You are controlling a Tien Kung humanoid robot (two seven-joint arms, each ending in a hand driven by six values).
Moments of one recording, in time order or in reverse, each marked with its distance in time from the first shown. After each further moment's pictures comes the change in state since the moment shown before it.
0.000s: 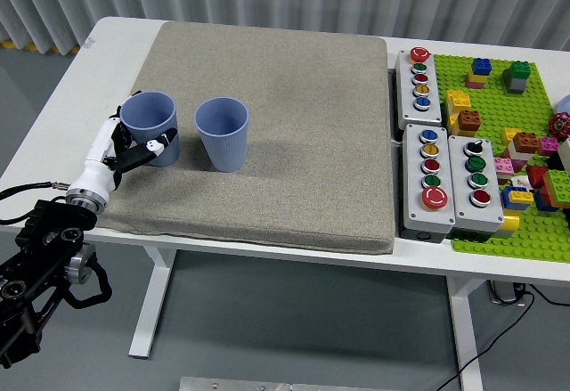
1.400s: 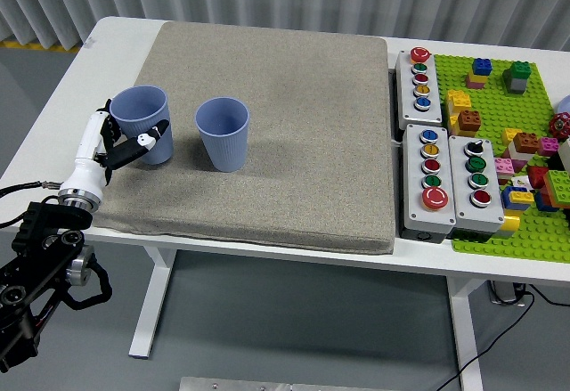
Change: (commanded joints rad) left arm 0.024 0.007 -0.029 -0.068 0.111 0.094 -0.009; right arm -0.001 -0.001 0.007 0.000 -0.011 0.003 -0.001
